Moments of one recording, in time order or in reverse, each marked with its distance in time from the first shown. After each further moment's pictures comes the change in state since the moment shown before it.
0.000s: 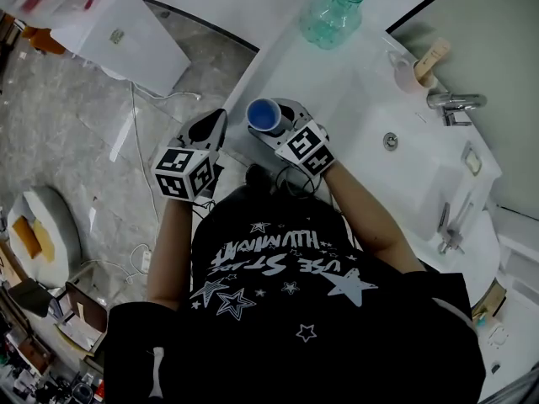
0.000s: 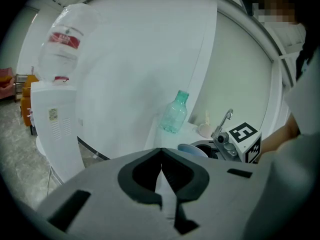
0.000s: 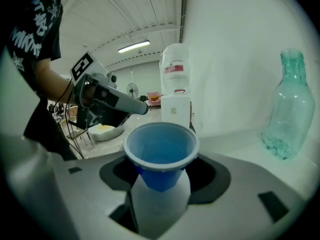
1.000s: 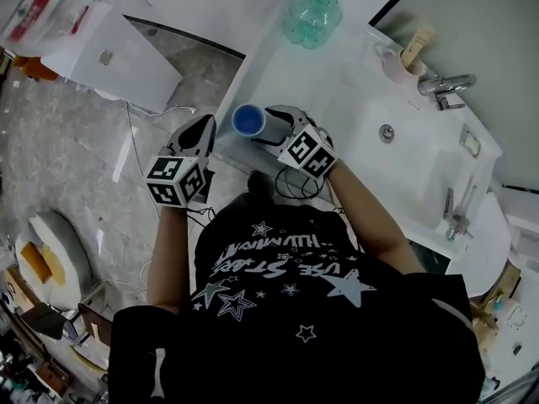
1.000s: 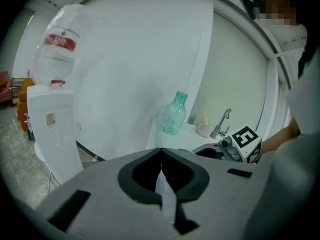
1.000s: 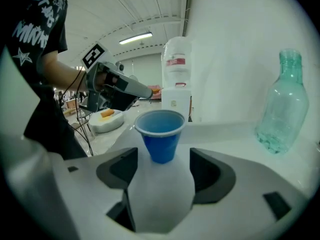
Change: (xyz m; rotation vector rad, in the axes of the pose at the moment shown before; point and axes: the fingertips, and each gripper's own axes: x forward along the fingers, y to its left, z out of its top) left arm 0.000 0.008 0.009 0.033 -0.008 -0.020; right arm -0.013 0.001 -0.027 -0.037 0.084 -0.003
